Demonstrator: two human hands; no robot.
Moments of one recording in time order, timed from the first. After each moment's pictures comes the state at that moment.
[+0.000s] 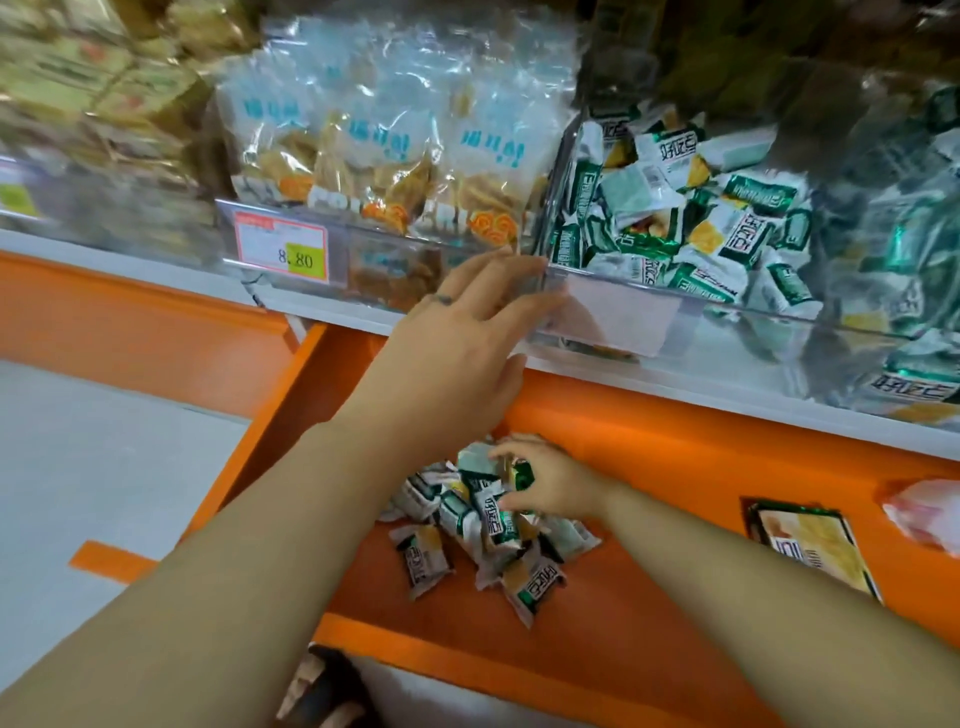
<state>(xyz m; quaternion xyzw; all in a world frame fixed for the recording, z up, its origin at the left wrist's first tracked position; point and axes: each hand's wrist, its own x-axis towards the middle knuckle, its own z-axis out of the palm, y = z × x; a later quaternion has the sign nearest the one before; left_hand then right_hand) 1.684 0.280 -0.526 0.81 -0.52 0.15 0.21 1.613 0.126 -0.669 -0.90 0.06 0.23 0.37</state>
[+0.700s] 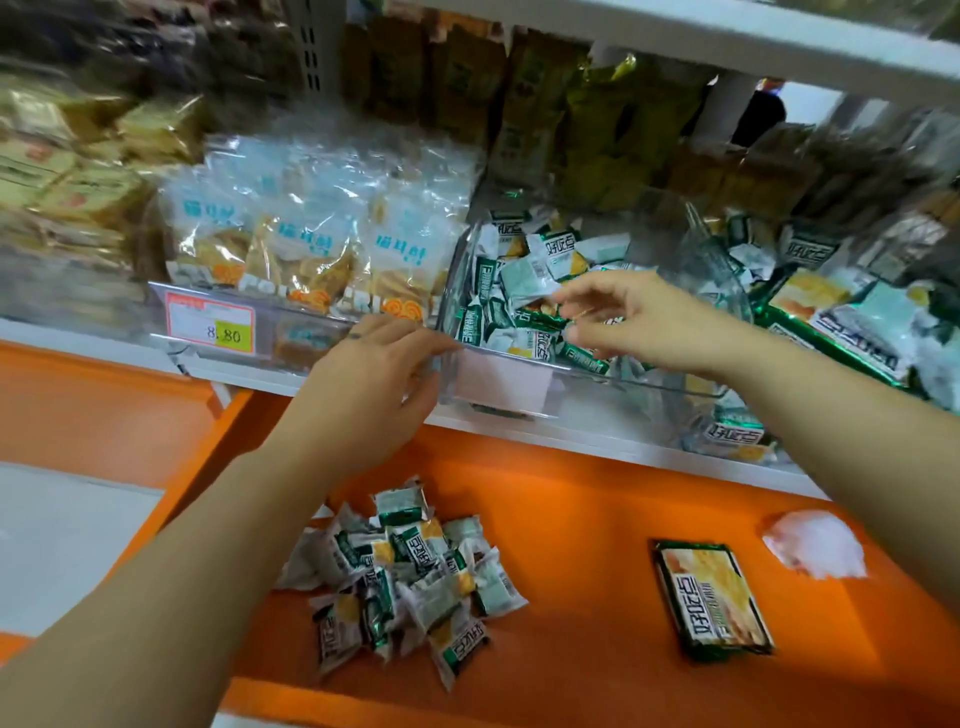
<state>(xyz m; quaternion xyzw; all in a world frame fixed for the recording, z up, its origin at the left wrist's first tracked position) 1.687 0.268 -0.501 0.83 -0.46 0.12 0.29 1.600 0.026 -0.431 -0.92 0.11 0.02 0.38</state>
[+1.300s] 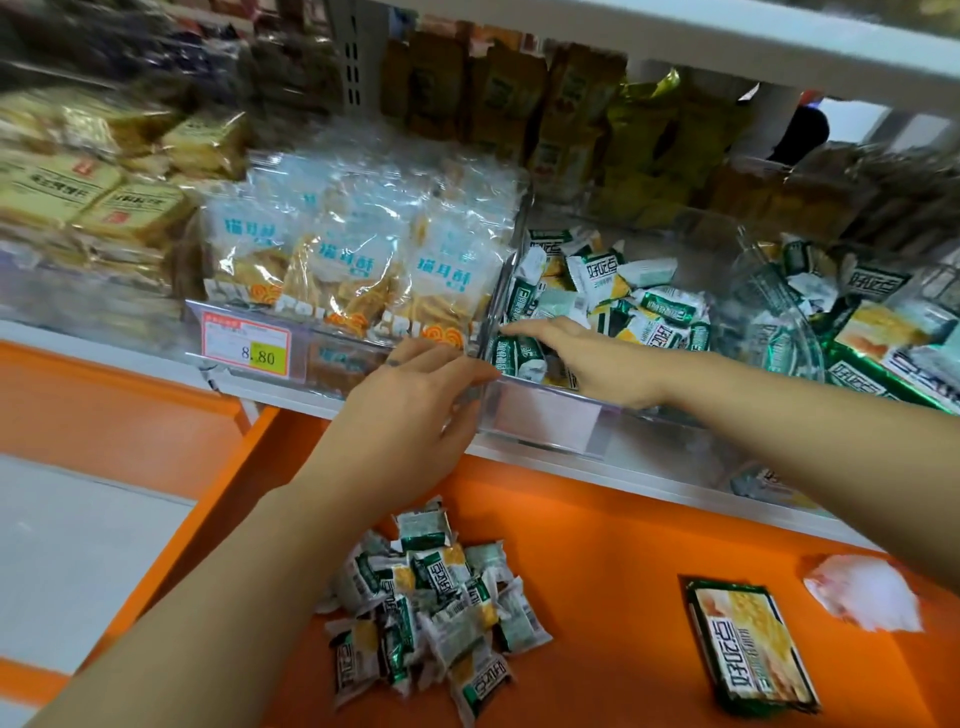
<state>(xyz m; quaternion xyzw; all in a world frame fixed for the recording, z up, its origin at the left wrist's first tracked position) 1.693 0.268 -0.503 0.82 -0.47 0.13 0.30 1.675 0.031 -0.482 -0.98 -0.05 0.15 0.12</state>
